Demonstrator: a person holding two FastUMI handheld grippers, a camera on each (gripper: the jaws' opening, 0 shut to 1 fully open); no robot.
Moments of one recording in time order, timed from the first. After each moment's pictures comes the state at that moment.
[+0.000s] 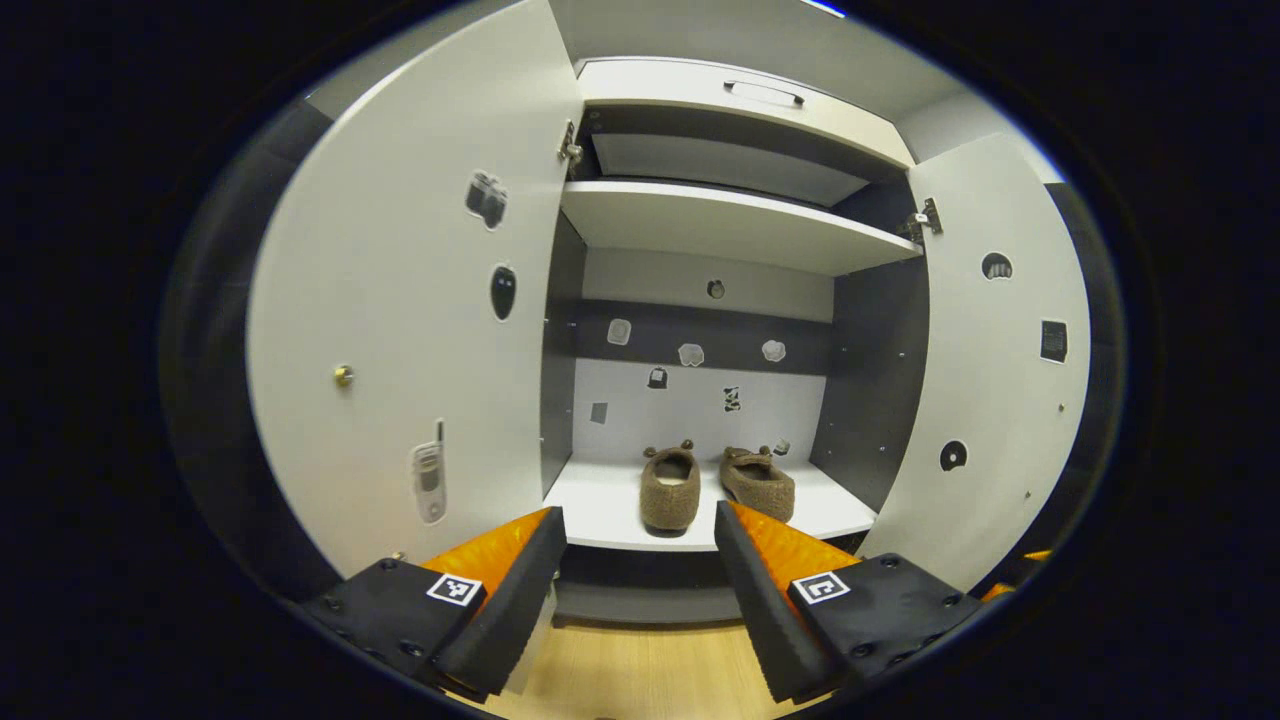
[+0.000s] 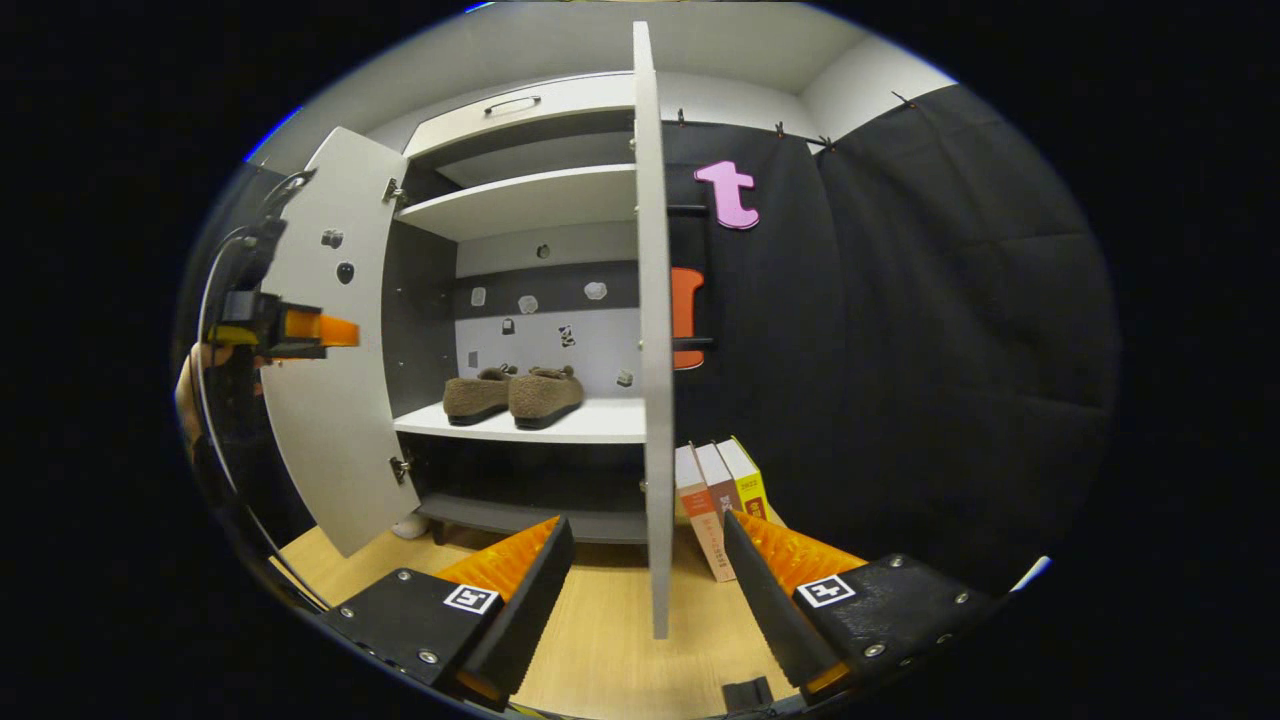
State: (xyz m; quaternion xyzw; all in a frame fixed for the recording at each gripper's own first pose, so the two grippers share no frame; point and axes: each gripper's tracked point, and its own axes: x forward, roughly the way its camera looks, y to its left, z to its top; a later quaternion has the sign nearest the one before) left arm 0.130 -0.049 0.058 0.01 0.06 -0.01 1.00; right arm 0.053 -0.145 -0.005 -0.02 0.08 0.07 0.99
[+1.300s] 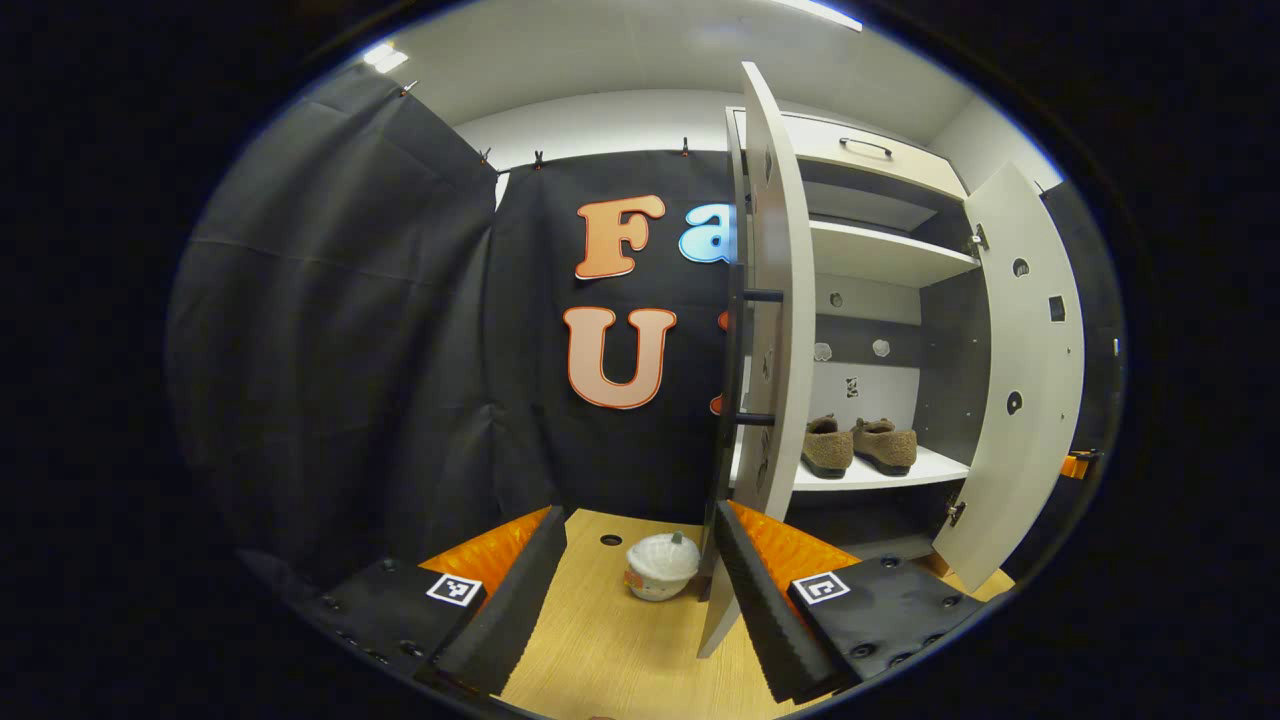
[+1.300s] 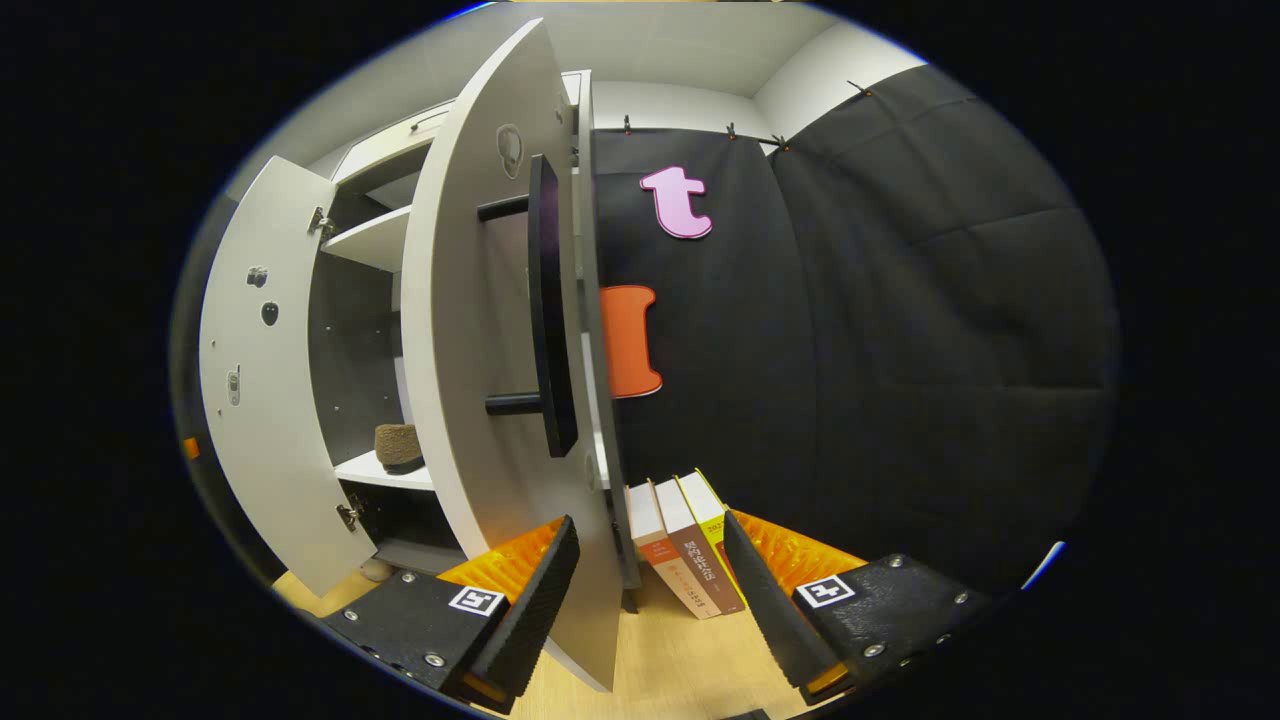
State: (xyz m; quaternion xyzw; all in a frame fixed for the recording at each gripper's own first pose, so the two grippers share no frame) left arm -0.011 0.136 0.003 0.01 0.04 0.10 0.99; right arm 0.133 -0.147 0.006 0.02 0.05 0.04 1.00
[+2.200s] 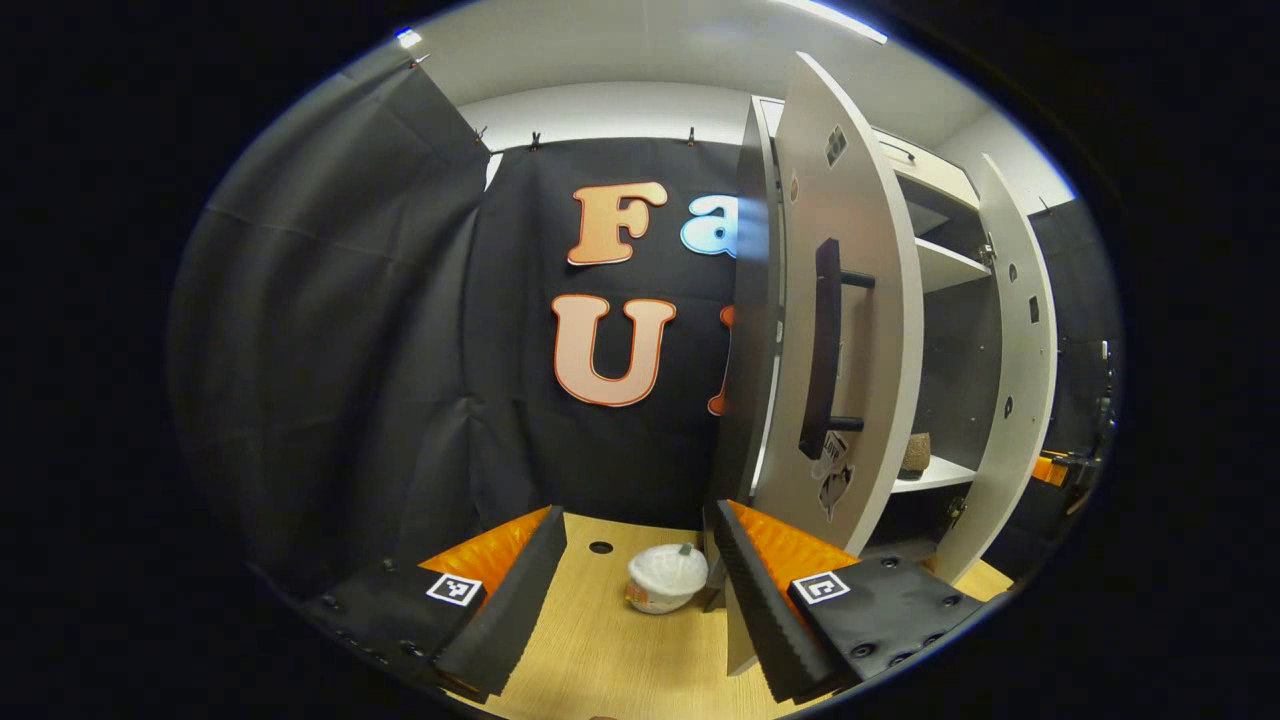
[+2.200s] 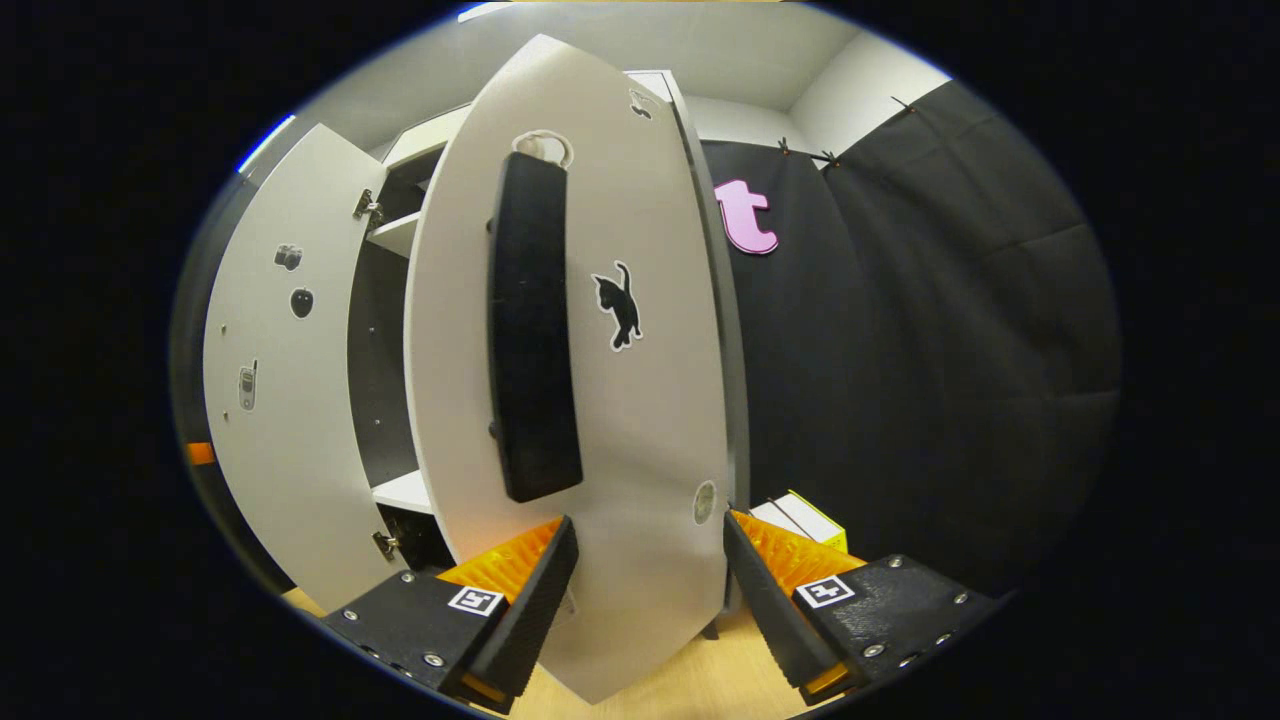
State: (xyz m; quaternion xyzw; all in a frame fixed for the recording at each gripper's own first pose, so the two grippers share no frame) left arm 0.033 0.184 -0.007 -0.01 0.03 0.07 1.00; right arm 0.183 -0.023 0.004 0.02 0.01 0.09 1.00
